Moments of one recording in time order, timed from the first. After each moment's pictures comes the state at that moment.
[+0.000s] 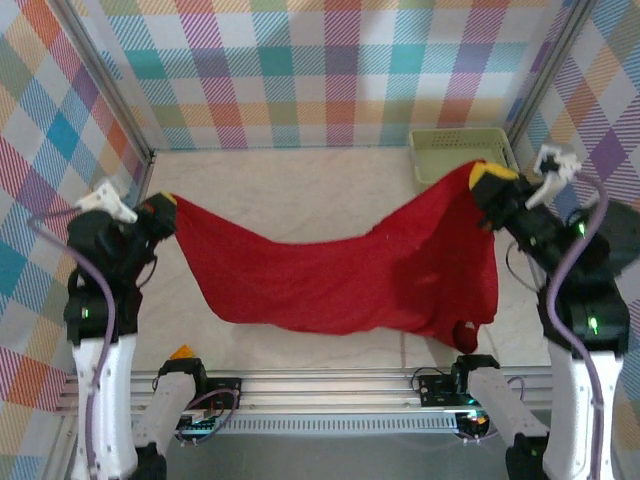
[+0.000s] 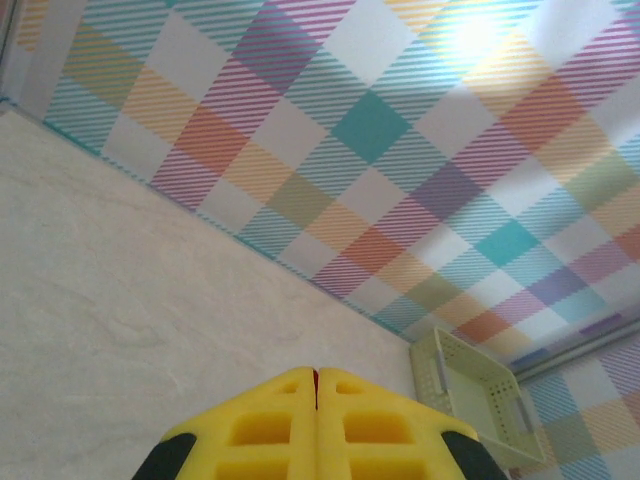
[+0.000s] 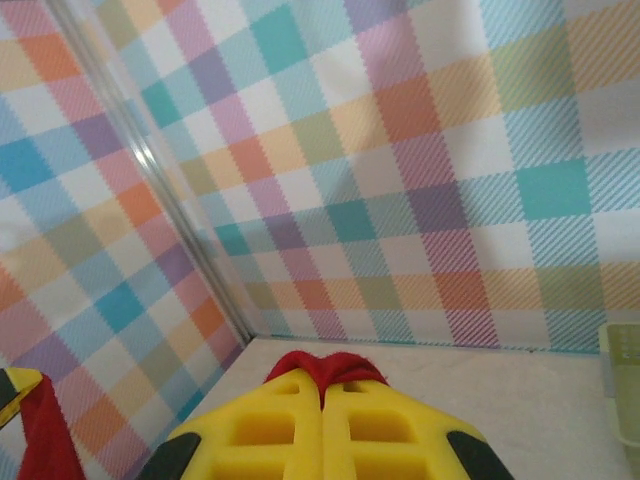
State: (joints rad) left arm 0.08 0.83 1.21 -0.60 0.18 -0.66; right arm 0.03 0.86 1.49 -0.58 -0.47 0.38
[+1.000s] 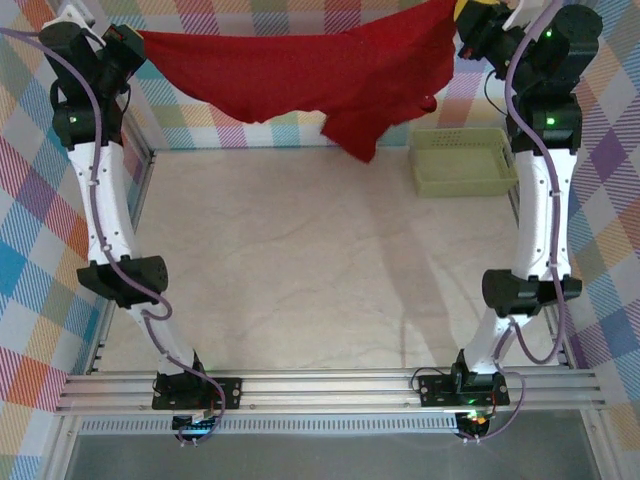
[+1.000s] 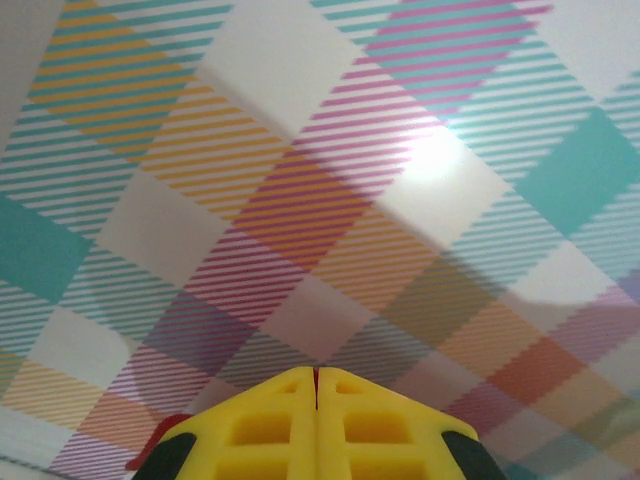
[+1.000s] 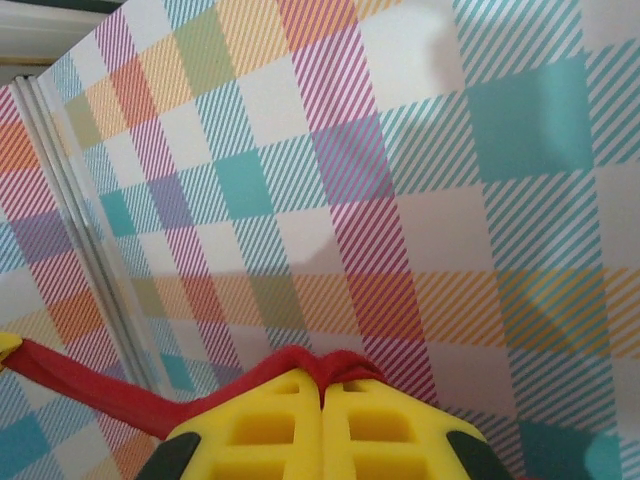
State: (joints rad) left arm 0.19 1.93 2.53 -0.58 0.27 -0.65; right arm 0.03 1.79 2.46 -0.41 -0.51 0.34
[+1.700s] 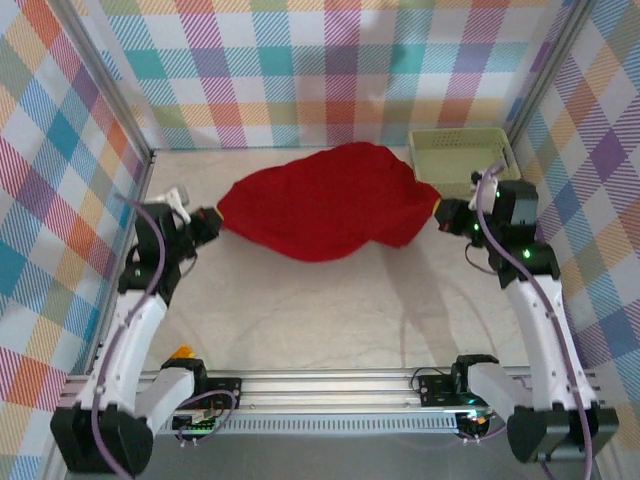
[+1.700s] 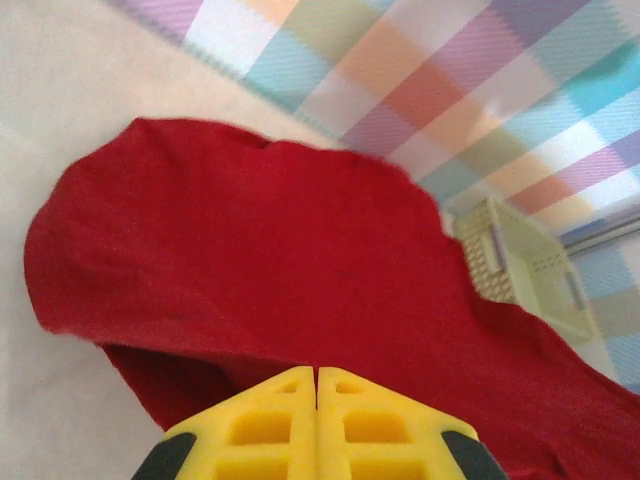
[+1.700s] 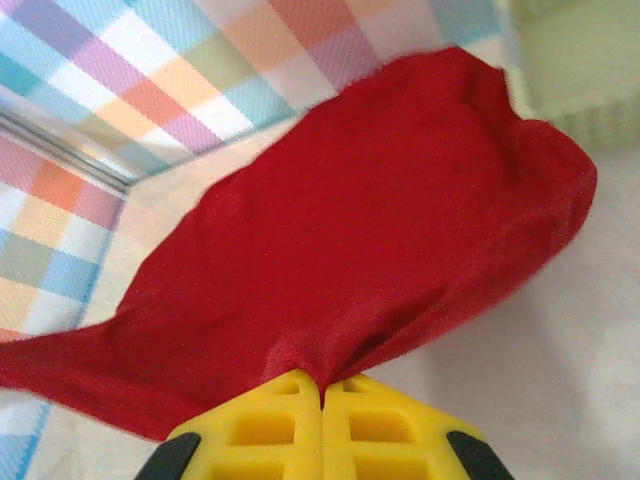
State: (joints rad) left arm -0.03 0.87 0.76 -0.32 0.26 -0.63; right arm 0.03 0.93 1.04 -0.65 -0.39 0.43
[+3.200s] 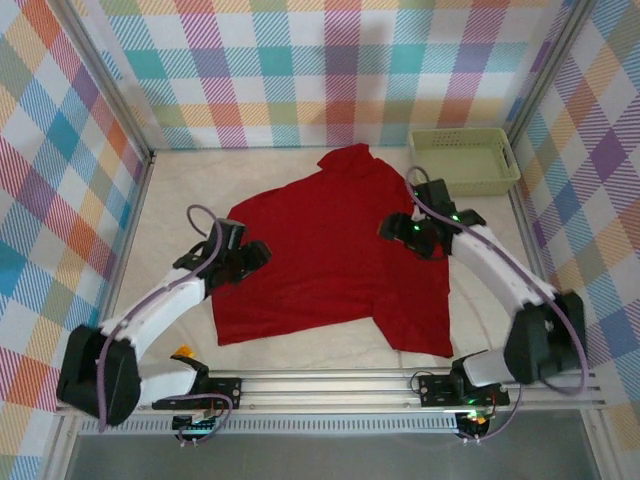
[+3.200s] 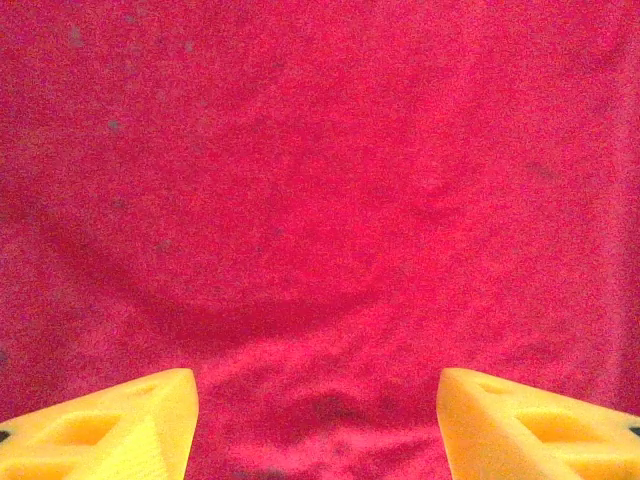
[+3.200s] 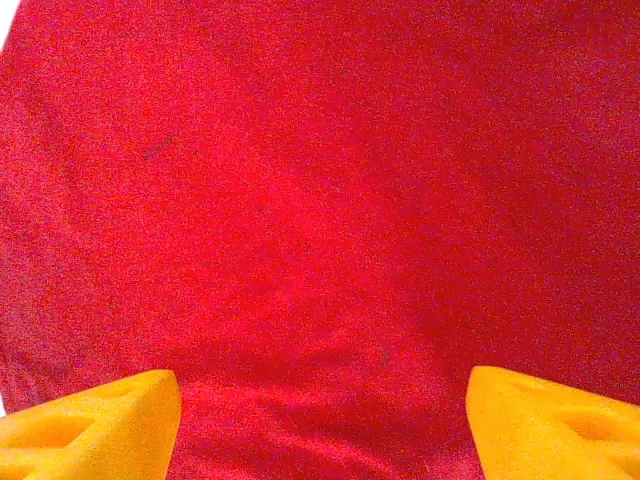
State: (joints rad) left arm -0.37 1.26 0.74 -0.40 0.01 -0.90; right arm 0.33 1.46 1.10 -0.65 -0.18 0.64
